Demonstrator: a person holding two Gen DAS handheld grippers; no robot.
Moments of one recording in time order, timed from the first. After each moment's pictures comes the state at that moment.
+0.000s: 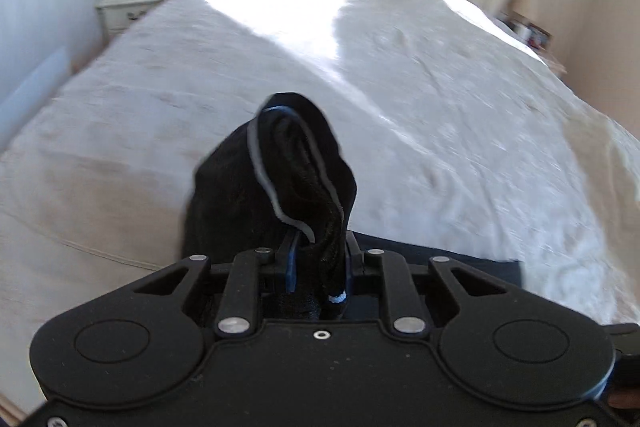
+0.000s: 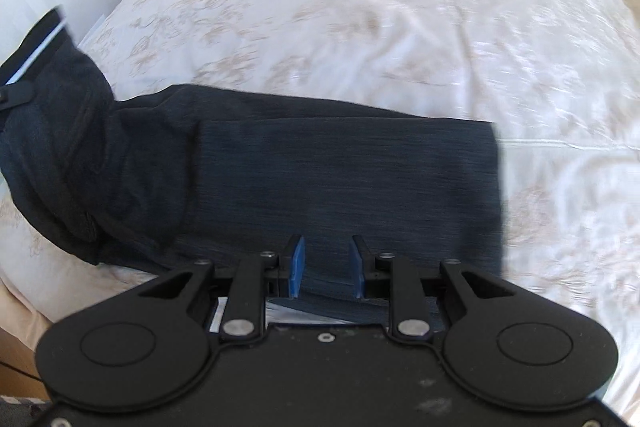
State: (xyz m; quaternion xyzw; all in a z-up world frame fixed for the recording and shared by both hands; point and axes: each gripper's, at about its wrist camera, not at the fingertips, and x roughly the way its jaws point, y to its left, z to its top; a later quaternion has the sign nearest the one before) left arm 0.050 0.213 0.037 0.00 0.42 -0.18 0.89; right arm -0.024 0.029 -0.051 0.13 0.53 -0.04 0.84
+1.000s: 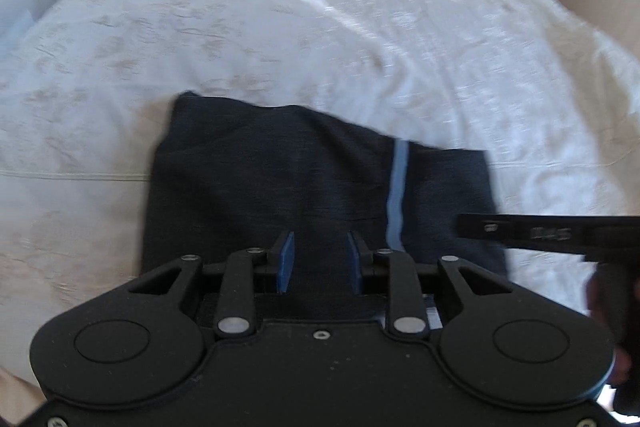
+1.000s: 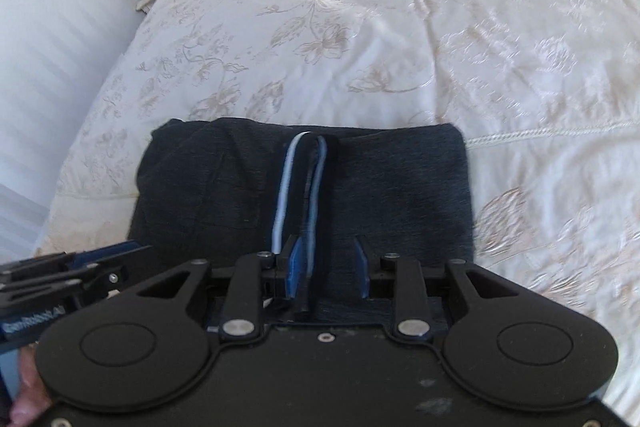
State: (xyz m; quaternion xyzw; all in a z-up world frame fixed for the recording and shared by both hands) left arm 0.015 0.153 -0.015 0.06 0.50 -0.18 0.84; right arm -0.021 -0.036 -0.059 0.23 0.51 0.00 0.83
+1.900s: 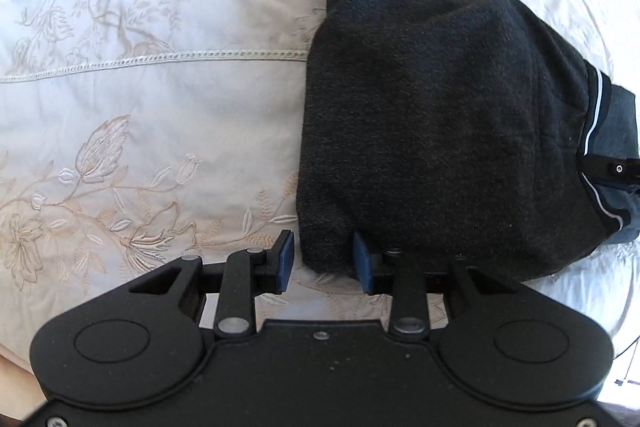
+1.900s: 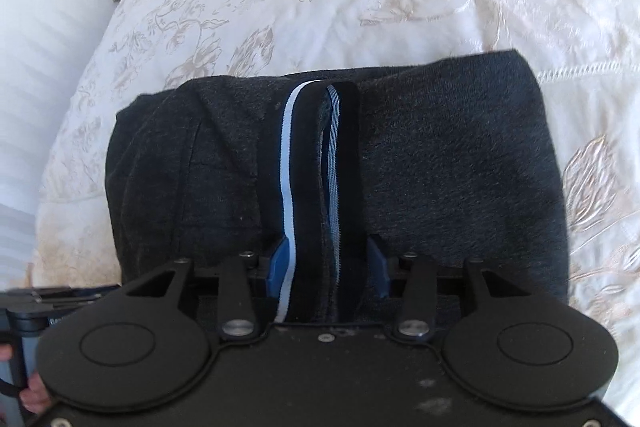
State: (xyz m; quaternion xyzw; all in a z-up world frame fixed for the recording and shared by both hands) left arm 0.073 0.268 -0.104 0.06 0.63 -0.13 0.76; right arm 0.022 -0.009 -0.127 0.27 0.54 -0.02 0.80
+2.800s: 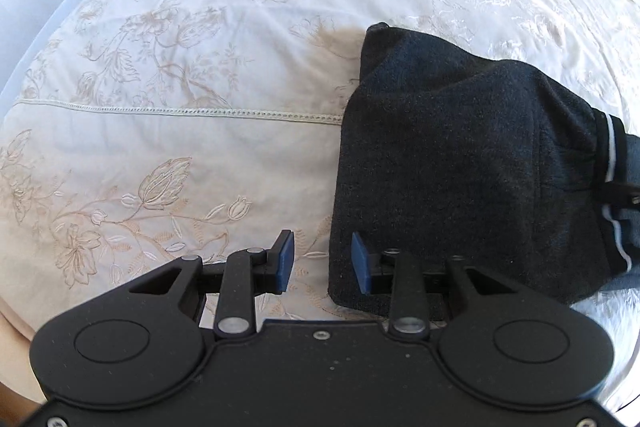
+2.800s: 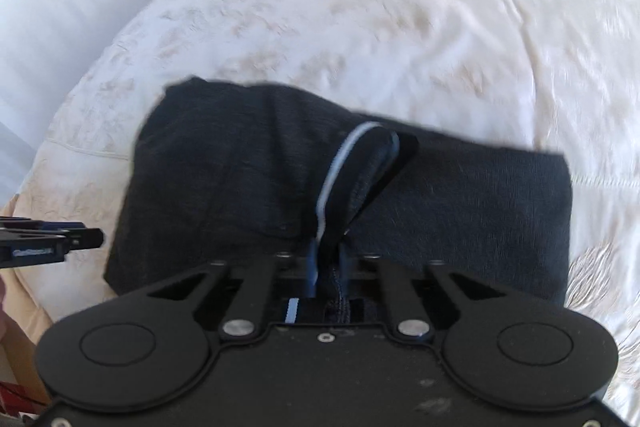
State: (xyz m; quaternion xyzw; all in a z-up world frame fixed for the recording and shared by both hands) left arm 0.059 0.262 -0.062 0.07 0.56 -0.06 0.82; right arm 0.022 0.020 -0.089 0.13 0.51 0.04 0.85
